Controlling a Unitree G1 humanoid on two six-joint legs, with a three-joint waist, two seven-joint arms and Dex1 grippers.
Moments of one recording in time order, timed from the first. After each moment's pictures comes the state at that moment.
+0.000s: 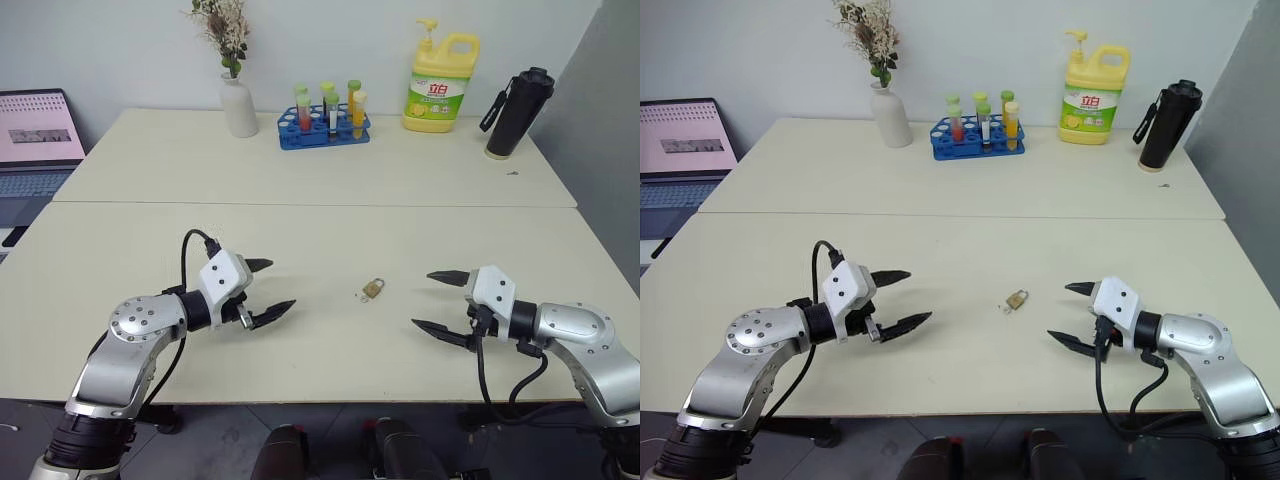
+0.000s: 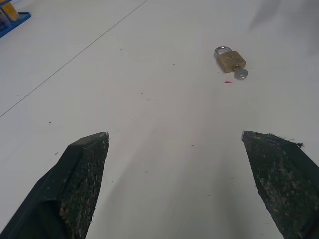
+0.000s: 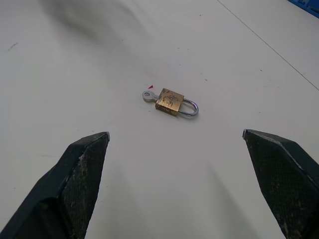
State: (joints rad) left arm -0.14 0.70 0.03 -0.23 -0.28 0.28 -0.91; right arm -0.09 -0.74 0.02 -0.33 0.27 0.27 0.92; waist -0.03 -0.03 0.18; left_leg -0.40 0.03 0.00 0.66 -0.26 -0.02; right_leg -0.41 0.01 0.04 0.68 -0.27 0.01
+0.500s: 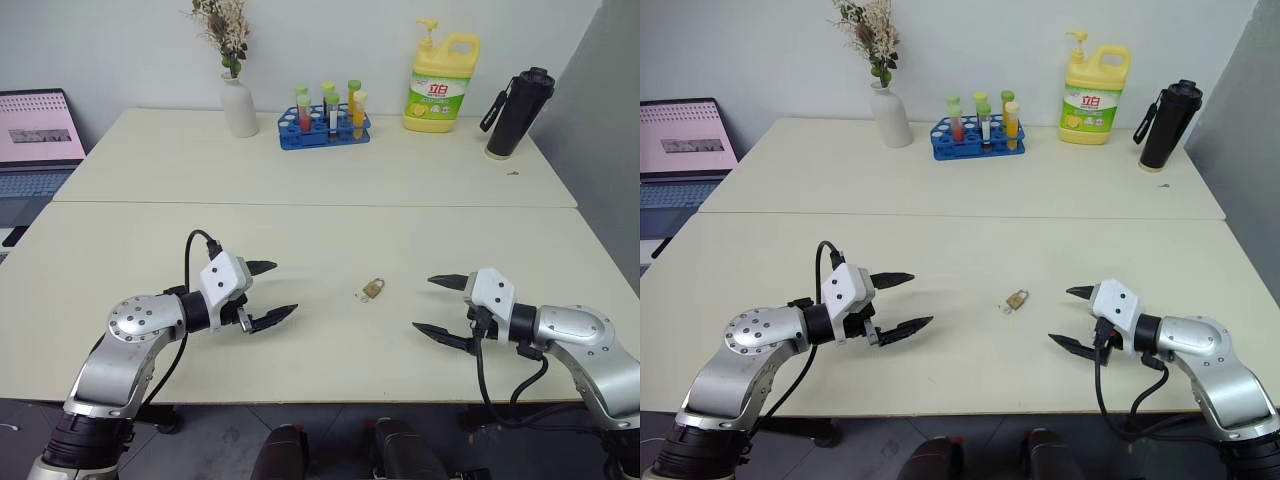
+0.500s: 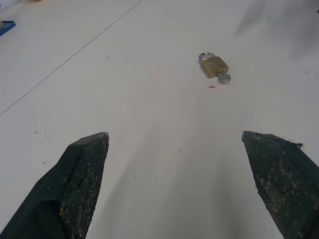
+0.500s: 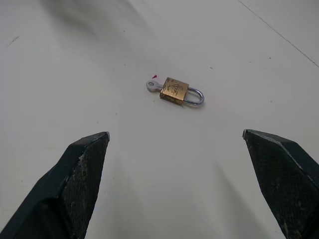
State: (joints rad) left arm -0.14 0.71 0.03 -0.24 -0.30 0.26 -0.96; right arm -0.08 -0.75 0.02 -0.35 0.28 0.32 0.91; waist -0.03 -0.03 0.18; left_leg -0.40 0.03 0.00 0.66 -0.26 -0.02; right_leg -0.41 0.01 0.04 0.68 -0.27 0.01
